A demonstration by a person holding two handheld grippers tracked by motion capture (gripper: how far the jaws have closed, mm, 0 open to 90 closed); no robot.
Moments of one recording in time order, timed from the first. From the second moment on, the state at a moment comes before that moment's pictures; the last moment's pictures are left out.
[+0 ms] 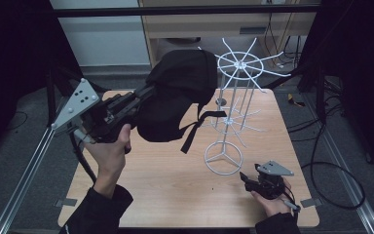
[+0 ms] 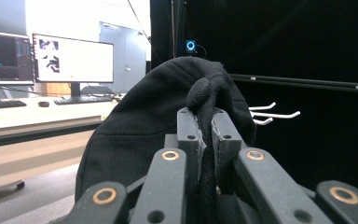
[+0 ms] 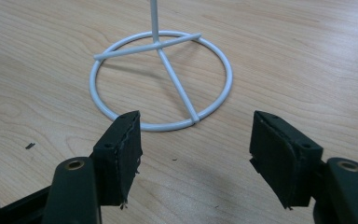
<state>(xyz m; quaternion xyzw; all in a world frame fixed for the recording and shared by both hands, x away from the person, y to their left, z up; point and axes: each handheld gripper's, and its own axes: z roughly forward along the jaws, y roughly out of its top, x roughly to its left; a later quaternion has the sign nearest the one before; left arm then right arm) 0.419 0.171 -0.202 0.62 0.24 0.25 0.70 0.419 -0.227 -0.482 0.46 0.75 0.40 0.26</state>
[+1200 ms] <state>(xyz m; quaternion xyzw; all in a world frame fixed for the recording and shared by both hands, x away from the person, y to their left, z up) 0.450 0.151 -0.276 0.70 0.27 0.22 0.62 0.419 -0.225 -0.483 0.46 0.75 0.39 0.25</state>
